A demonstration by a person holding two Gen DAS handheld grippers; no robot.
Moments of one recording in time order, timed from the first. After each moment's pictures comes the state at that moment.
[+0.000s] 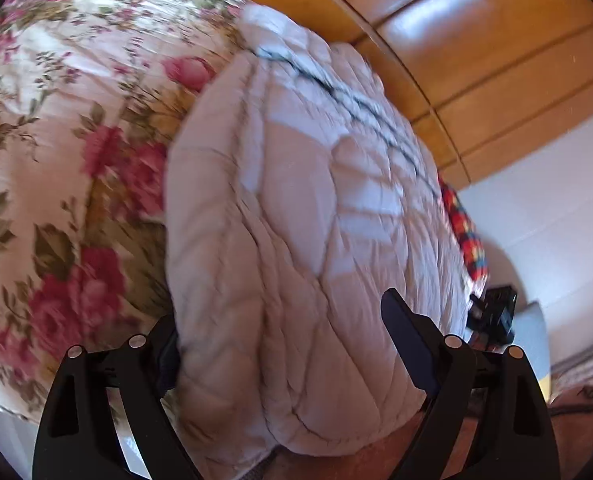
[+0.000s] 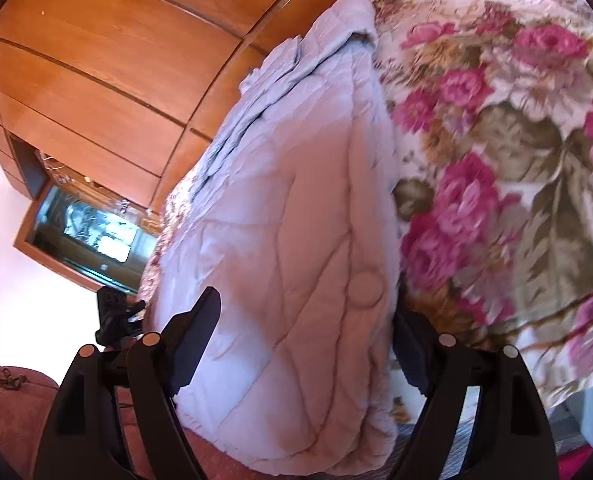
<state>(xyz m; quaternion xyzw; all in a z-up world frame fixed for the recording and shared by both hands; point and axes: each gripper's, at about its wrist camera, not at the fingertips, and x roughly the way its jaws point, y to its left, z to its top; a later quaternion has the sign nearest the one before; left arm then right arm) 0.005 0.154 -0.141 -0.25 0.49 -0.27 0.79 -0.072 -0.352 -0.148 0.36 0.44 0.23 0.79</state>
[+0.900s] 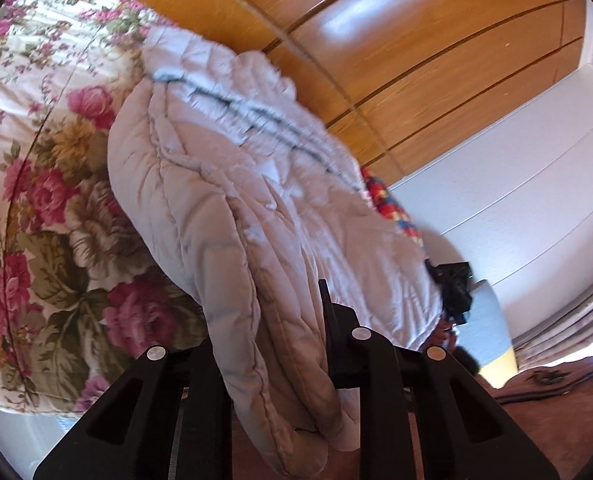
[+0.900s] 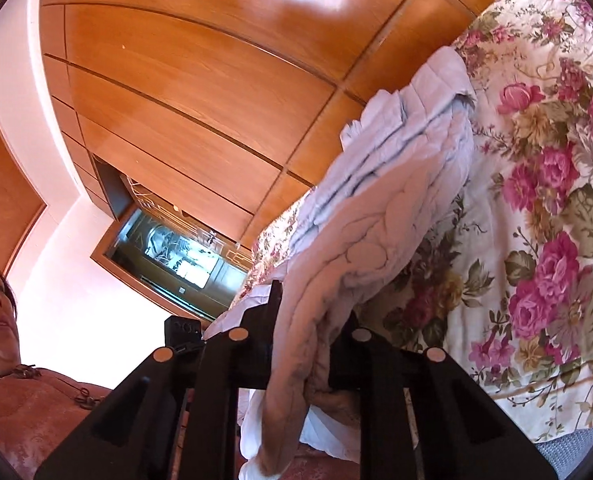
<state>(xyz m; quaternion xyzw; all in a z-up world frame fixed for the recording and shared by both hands) -0.020 0.131 -0.090 -0.28 0.43 -0.37 0.78 -0.079 -0.371 -0.086 0.42 0.30 0.33 0.79</state>
